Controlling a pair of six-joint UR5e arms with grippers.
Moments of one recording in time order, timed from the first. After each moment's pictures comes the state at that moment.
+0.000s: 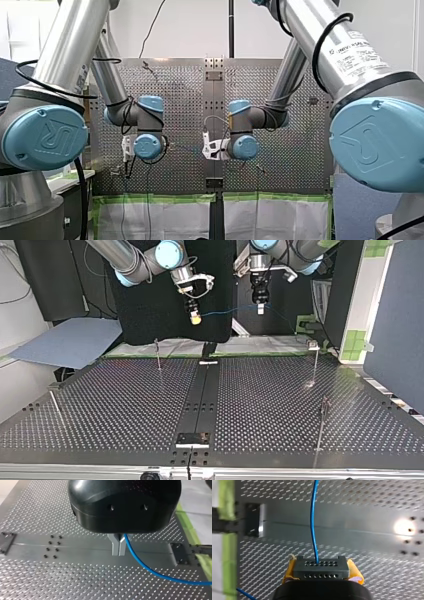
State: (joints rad) left arm -0.50 -1.87 -2.38 -2.10 -2.13 -1.61; right arm 2.34 -1.00 1.92 -0.78 1.69 1.54
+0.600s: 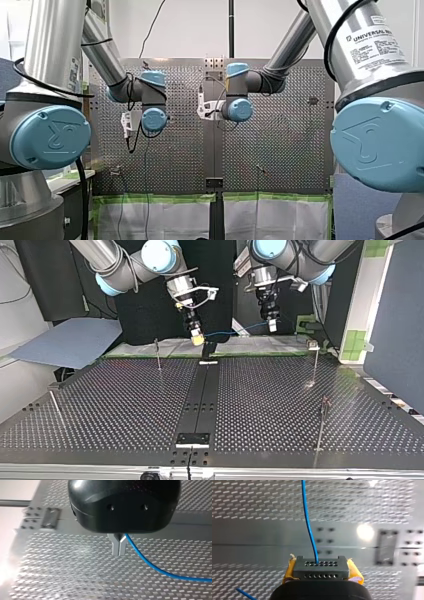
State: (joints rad) left arm -0.46 -1.69 -2.25 -2.28 -2.23 -1.61; right arm 2.35 -1.19 1.79 -0.67 1.63 1.53
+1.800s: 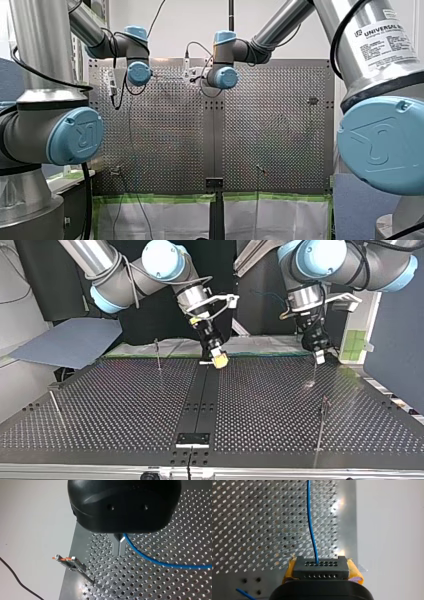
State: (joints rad) left arm -0.21 -1.42 -2.04 -2.68 -2.08 -1.64; right arm 2.41 -1.21 1.51 -0.51 1.56 1.55
